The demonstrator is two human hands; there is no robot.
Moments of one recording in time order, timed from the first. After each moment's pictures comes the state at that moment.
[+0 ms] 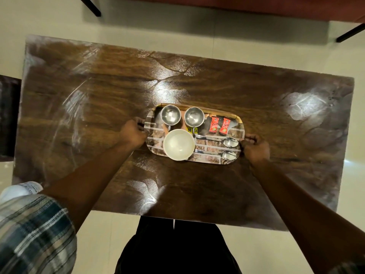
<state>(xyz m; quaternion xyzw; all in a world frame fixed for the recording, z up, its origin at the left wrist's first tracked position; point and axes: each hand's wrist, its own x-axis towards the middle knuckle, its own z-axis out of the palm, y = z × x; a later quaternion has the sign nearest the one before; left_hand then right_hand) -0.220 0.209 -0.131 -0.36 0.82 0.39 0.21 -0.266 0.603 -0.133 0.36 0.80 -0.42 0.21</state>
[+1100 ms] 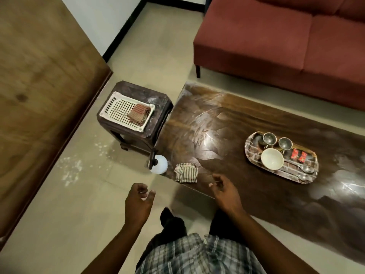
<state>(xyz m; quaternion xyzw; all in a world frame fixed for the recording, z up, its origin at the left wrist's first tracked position) 0.227 -0.009 0.083 -0.52 0.73 0.45 -0.03 0.045 0.232 0.061 -0.04 0.85 -0.41 0.32</state>
